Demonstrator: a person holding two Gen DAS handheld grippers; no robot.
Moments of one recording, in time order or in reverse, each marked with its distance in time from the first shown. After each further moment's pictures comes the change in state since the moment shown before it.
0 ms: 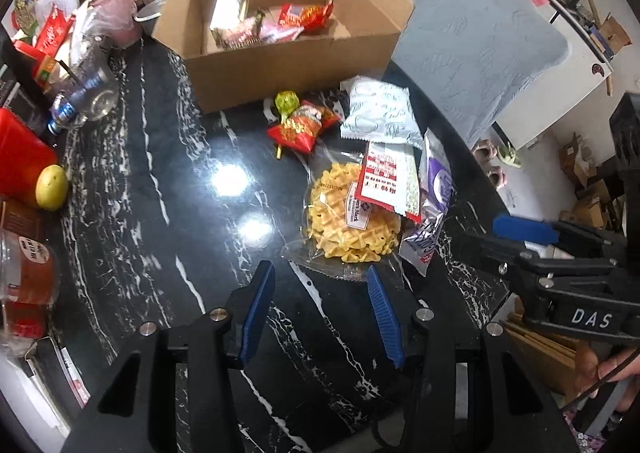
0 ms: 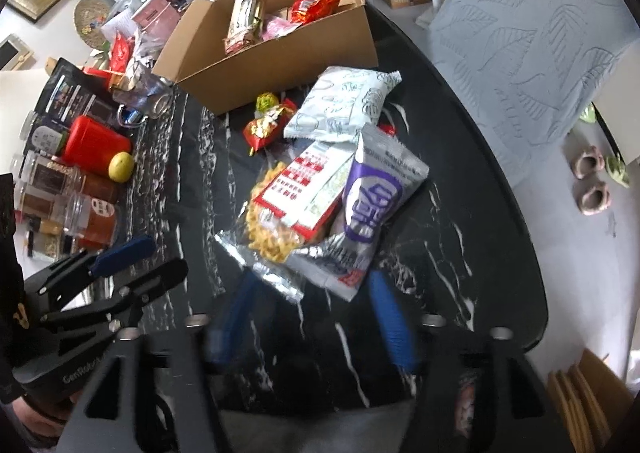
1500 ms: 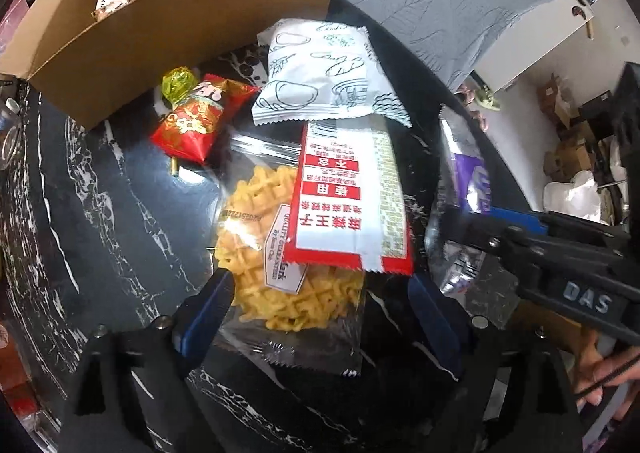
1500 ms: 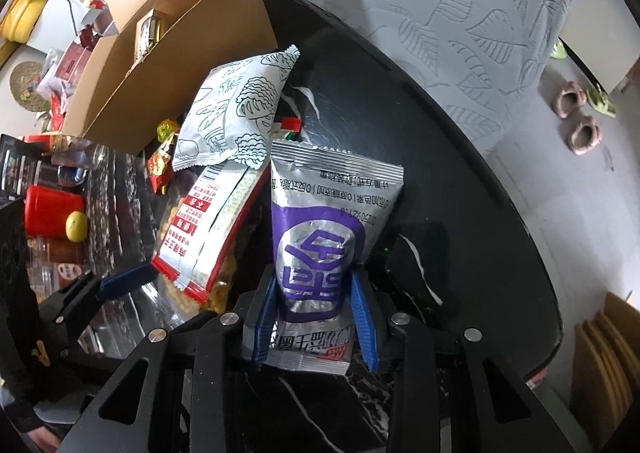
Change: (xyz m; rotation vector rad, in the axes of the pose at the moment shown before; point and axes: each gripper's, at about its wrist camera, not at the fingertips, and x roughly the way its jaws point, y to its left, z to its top) left arm 0.097 -0.047 0.044 0.166 0.151 -0.062; right arm 0.046 -0.071 0.008 0.240 0.036 -0.016
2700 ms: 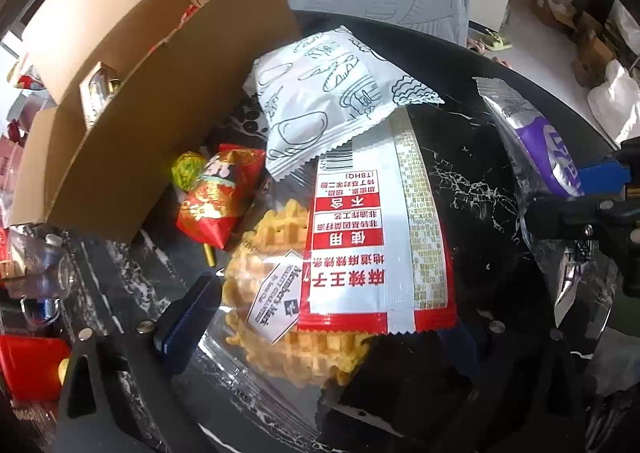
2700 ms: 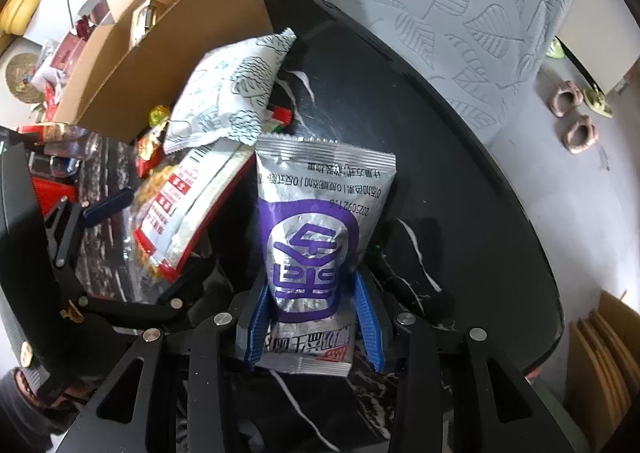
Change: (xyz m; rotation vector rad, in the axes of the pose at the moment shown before) left arm 0.039 -0.025 0.024 0.386 -0.101 0.264; right arm 0.007 -0.002 -0.009 -0.006 0.026 -0.027
